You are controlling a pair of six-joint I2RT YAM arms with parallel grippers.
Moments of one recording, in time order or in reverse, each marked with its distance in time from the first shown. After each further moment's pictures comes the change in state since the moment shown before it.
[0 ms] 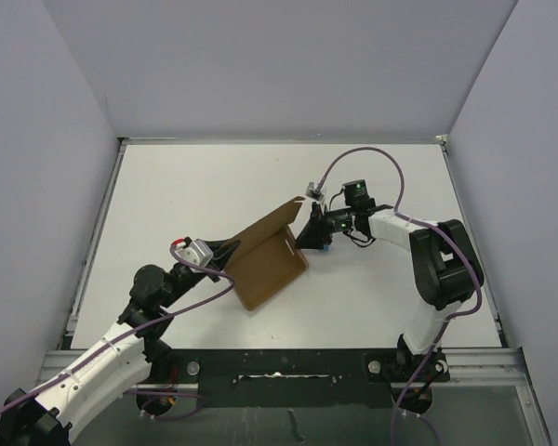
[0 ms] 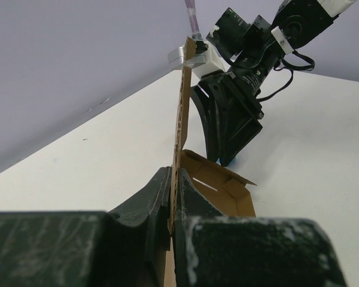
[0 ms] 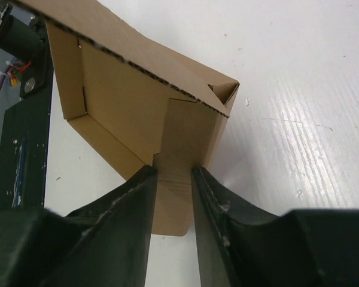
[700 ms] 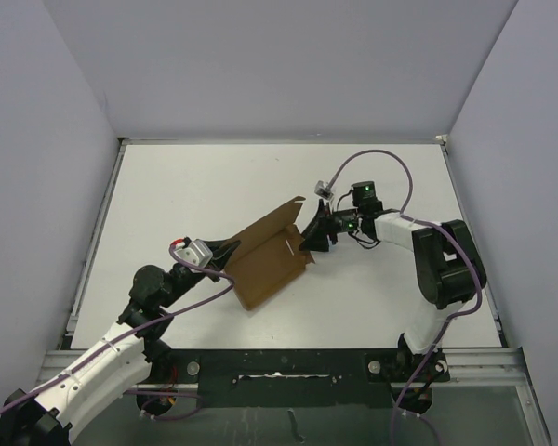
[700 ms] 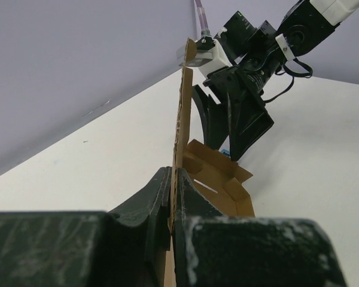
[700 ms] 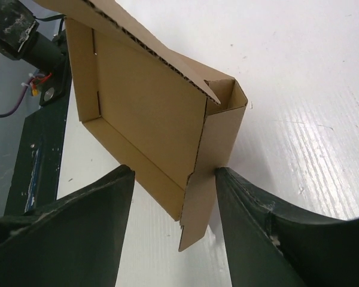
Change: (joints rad) left arm 0.000 -0.001 0.000 0.006 0.001 -0.002; right arm -0.043 0.001 -0.063 0.140 -0.080 0.089
